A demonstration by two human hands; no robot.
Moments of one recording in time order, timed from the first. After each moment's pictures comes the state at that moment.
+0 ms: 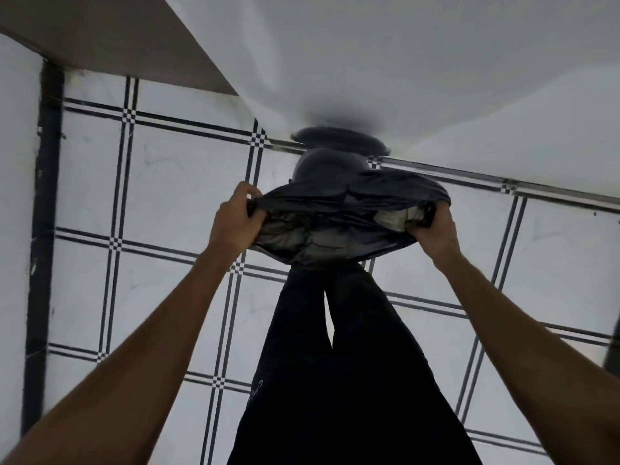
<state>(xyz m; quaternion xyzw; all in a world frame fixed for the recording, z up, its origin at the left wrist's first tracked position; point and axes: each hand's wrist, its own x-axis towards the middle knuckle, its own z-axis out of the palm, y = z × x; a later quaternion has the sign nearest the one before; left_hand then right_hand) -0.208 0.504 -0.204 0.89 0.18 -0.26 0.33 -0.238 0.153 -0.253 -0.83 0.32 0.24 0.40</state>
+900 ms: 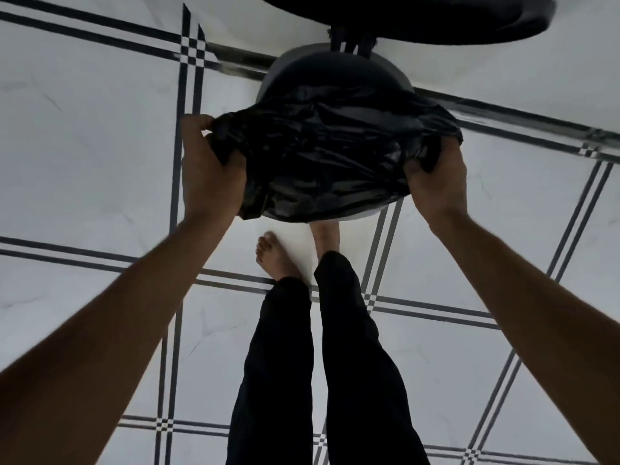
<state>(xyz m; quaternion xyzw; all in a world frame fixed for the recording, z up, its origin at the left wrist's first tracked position) -0.187 0.479 -0.545 0.83 0.27 -0.12 0.48 -0.194 0.200 -0.579 -0.88 0.28 0.13 0.37</state>
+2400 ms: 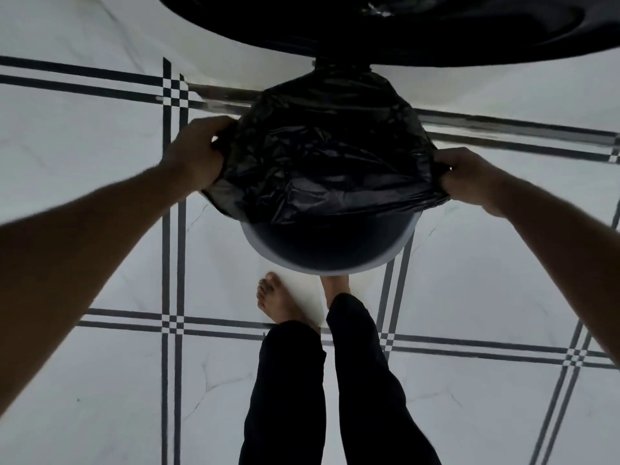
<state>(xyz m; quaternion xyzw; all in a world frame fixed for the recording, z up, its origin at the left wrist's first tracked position) -0.362 0.472 -0.954 0.88 0.41 -0.18 0.17 -0.122 0.145 -0.631 -0.83 0.20 0.40 0.33</state>
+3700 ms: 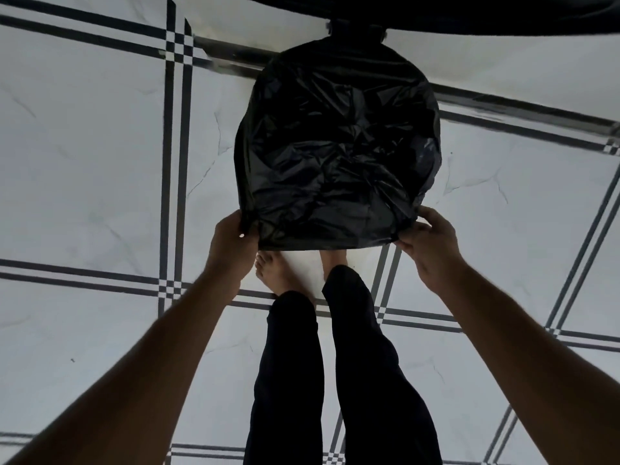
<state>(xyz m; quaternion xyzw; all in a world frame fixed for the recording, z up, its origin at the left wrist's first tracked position) -0.241 0.487 -0.633 0.75 0.35 -0.35 0.43 -0.250 0.213 -0.627 -0.58 0.53 0.23 0.57</state>
